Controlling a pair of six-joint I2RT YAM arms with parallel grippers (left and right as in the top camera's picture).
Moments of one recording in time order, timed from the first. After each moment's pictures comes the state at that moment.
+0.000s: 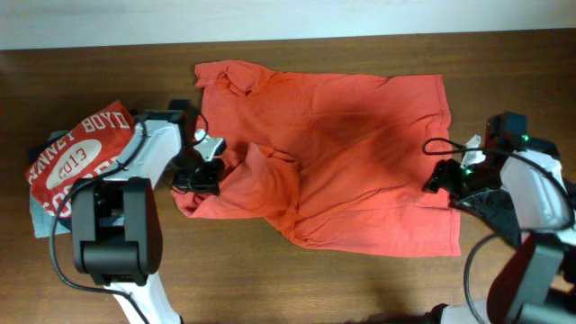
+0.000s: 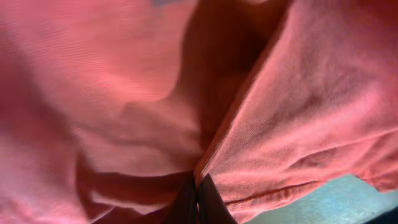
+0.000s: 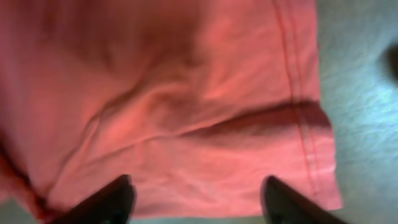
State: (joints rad) left arm -0.05 2.01 1.39 -1.09 0.27 0.15; right arm -0.33 1.65 1.13 -1.05 -0.26 0.16
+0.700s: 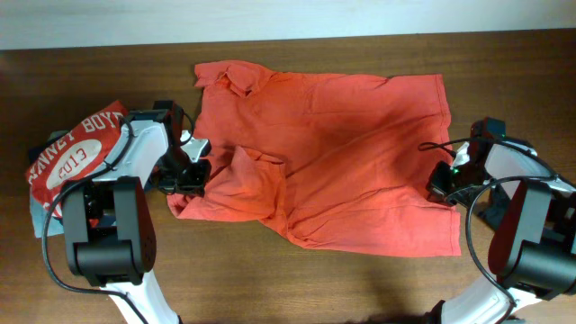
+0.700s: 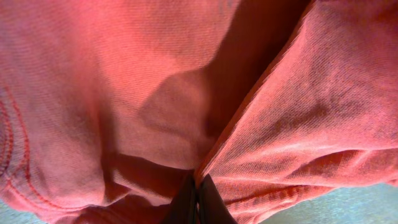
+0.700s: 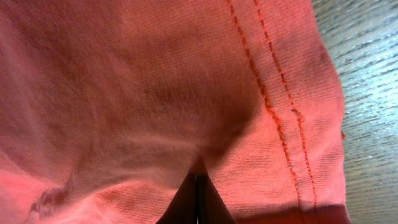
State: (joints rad) left arm 0.00 2.01 1.39 -1.11 0.19 0.16; right arm -0.33 1.88 1.11 -0.85 -0.24 0.24
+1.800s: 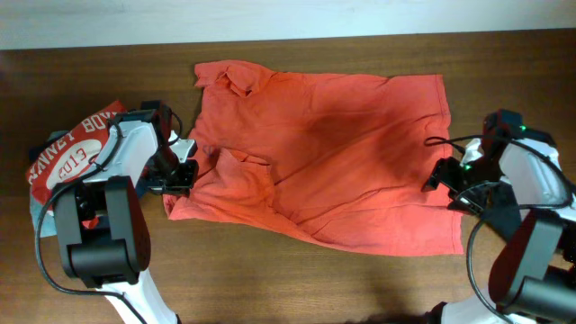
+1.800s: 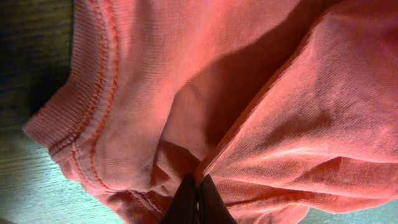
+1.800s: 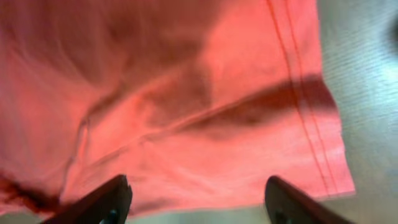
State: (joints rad) left arm 0.05 2.01 1.40 -1.10 0.10 0.16; right arm -0.35 1.73 1.19 -1.13 -0.28 0.22
